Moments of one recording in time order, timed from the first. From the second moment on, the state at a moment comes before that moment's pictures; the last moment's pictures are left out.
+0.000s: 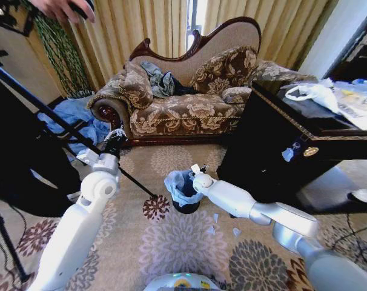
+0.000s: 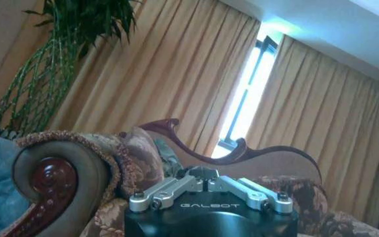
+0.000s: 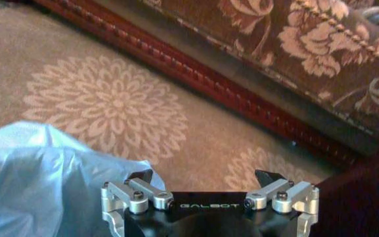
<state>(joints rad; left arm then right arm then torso) 0.91 -1.01 -0.46 -2.08 -0.90 0.08 -0.38 -0.14 1.26 -0.80 1.05 0.89 -0.43 0.62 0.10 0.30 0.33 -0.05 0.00</state>
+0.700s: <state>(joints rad) 0.93 -1.01 -0.48 -2.08 -0.90 0.08 -0.38 -0.13 1.33 -0.78 0.81 0.75 -0.34 0.50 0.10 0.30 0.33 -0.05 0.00</state>
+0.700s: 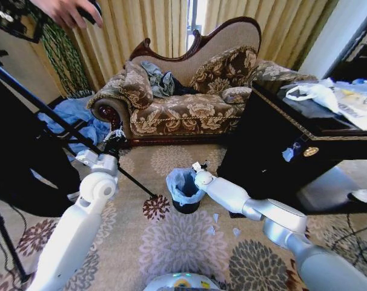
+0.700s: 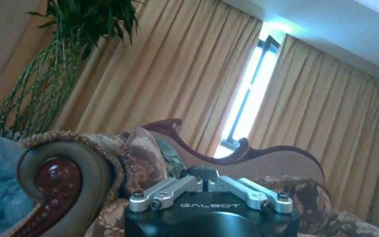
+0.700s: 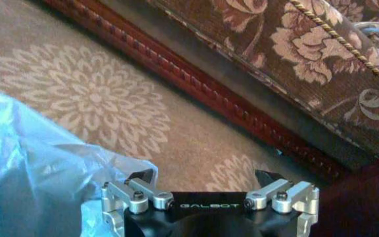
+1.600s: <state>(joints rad) 0.96 -0.96 -0.51 -2.09 -0.93 0.08 -0.38 -0.15 1.28 -0.60 0.90 1.00 -0.36 0.40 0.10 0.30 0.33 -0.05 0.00</state>
